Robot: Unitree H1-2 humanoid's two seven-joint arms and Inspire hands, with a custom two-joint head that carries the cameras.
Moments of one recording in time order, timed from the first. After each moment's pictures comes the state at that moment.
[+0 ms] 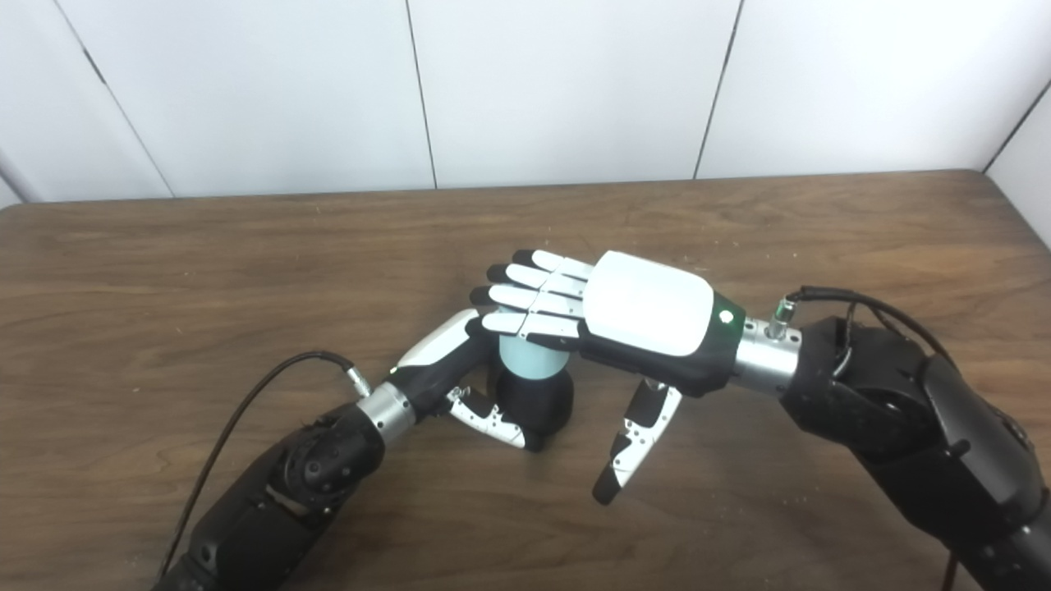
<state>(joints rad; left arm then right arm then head) -0.35 0.23 -0.56 0.10 0.40 0.03 -0.23 -0.40 -0.65 0.39 -0.35 -0.45 -0.43 0.44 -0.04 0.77</state>
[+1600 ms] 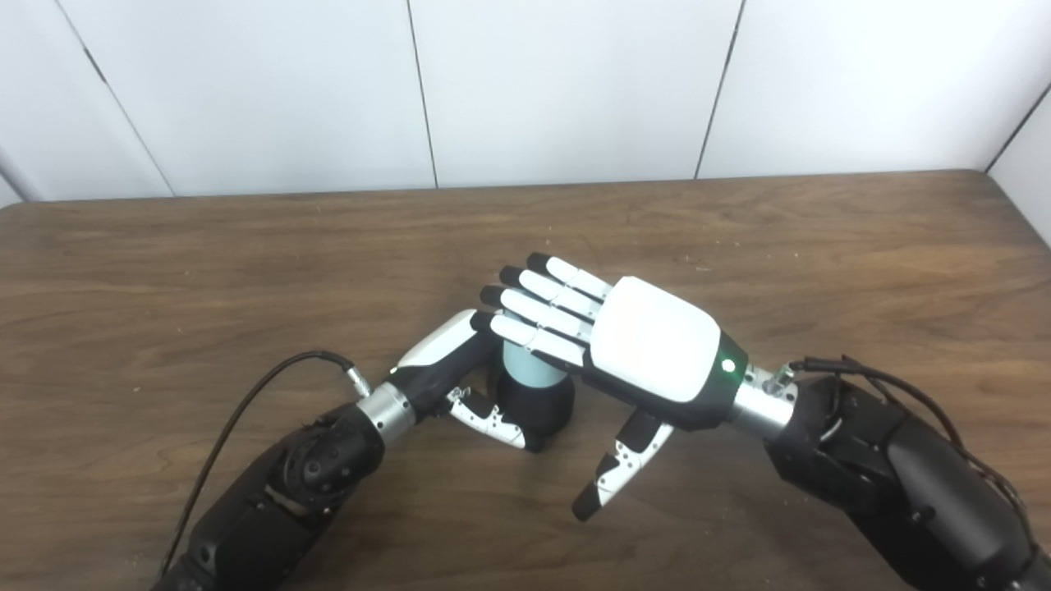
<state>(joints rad) -0.35 0.23 -0.56 0.09 0.40 0.03 -0.24 -0.28 -0.63 0.42 -0.33 -0.78 -0.46 0.04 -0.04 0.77</state>
